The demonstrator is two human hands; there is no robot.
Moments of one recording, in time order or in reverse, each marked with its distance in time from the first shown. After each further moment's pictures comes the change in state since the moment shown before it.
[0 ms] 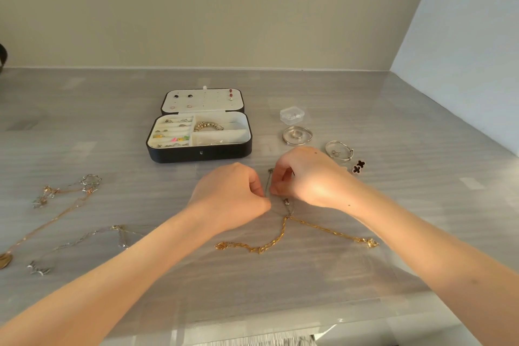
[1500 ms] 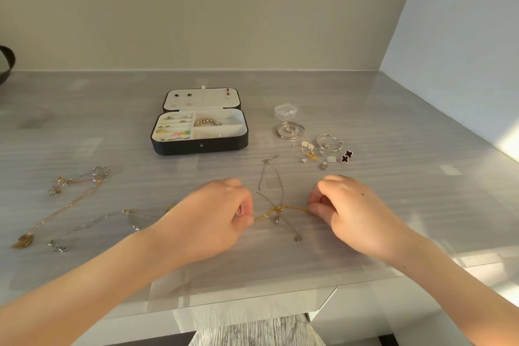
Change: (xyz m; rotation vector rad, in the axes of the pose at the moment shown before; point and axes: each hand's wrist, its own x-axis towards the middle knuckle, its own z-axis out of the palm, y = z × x) left_hand -0.054 -0.014 -0.008 0.095 -0.042 0.317; right_hand -0.080 0.044 0.026 -0.067 0.279 -0.145
